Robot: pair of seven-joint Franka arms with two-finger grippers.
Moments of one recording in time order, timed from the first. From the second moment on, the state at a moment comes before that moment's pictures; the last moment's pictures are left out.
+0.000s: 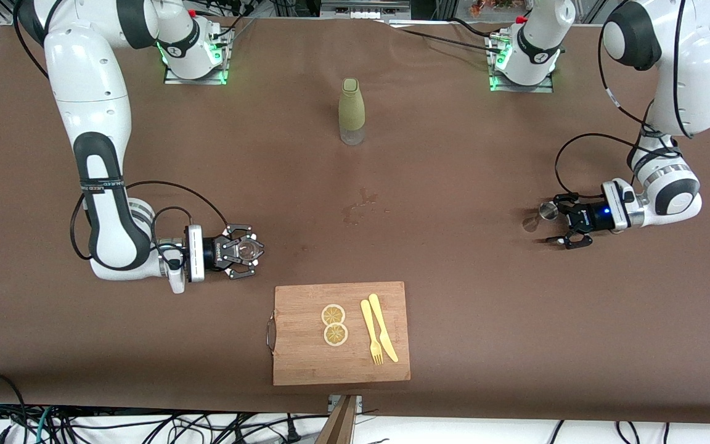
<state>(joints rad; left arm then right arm) 0.05 0.88 0.42 -1.87 -1.43 1.41 2.80 0.21 0.90 -0.16 -1.48 1.40 1.65 -2.12</state>
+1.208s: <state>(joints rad) 0.03 0.89 0.44 -1.87 -1.43 1.39 2.82 0.23 0.87 -0.17 -1.48 1.38 1.65 -2.02</state>
